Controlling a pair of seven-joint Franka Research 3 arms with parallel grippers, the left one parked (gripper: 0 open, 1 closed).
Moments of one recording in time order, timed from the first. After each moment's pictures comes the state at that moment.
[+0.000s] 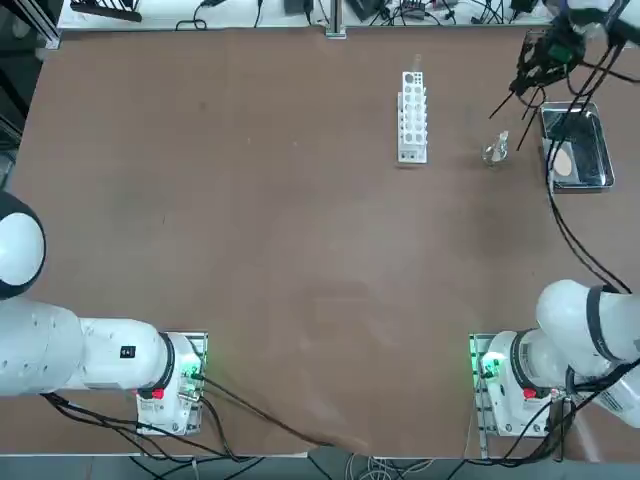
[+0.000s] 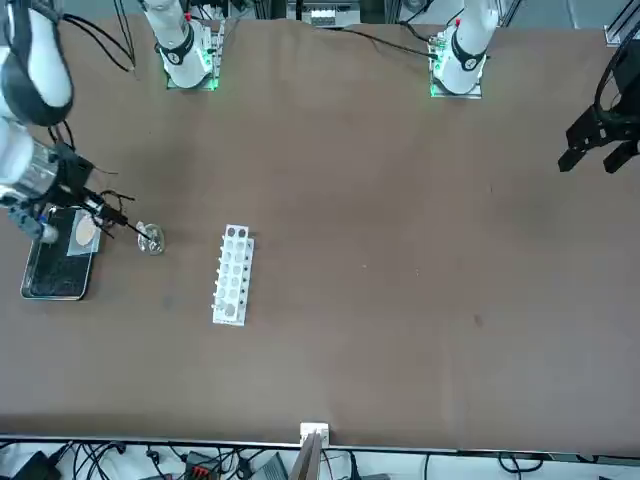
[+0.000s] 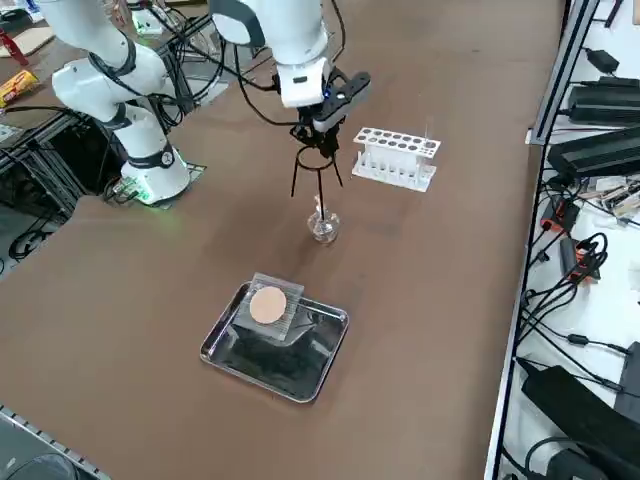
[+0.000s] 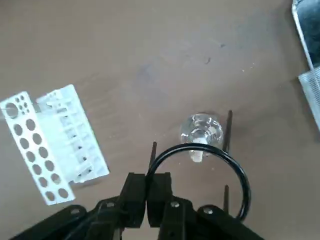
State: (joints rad) arm -0.82 0.10 0.74 -2.04 0.18 2.10 0.22
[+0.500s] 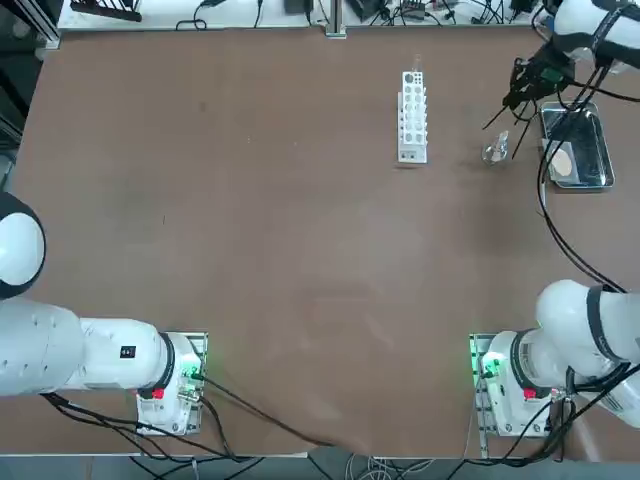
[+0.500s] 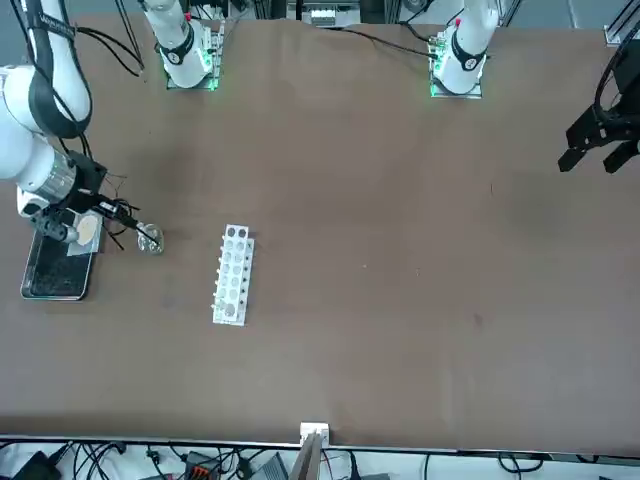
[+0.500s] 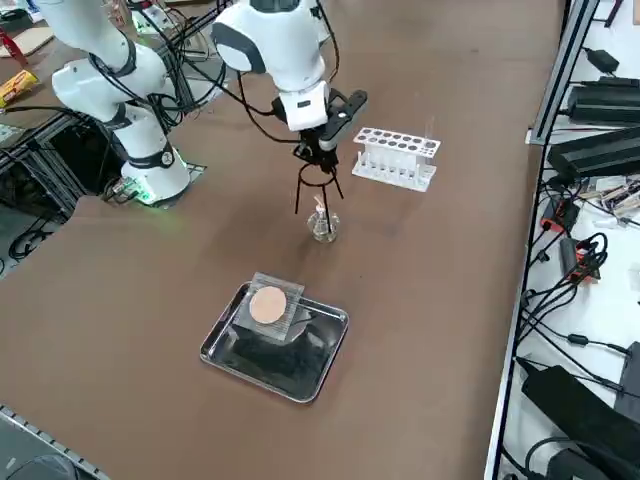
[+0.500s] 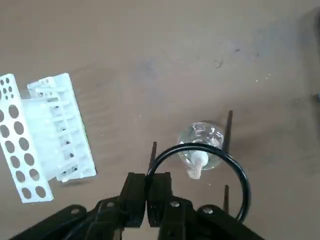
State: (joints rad) arm -0.82 0.14 0.74 -2.10 0.18 2.22 0.09
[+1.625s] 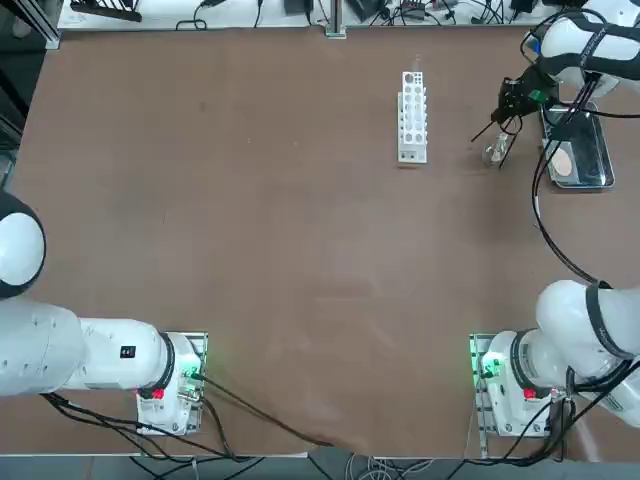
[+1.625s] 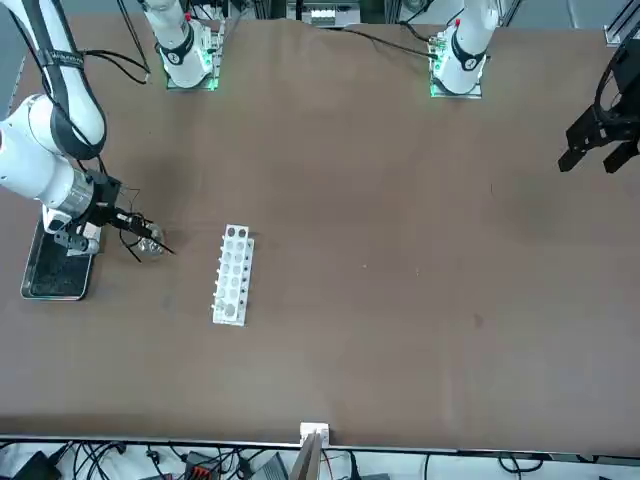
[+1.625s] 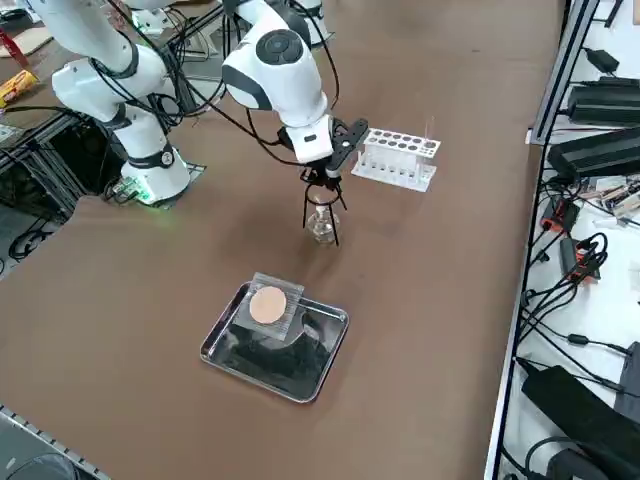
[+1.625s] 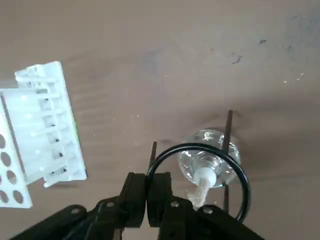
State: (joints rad) arm -0.82 0.24 0.73 -2.15 0.16 2.32 0.03
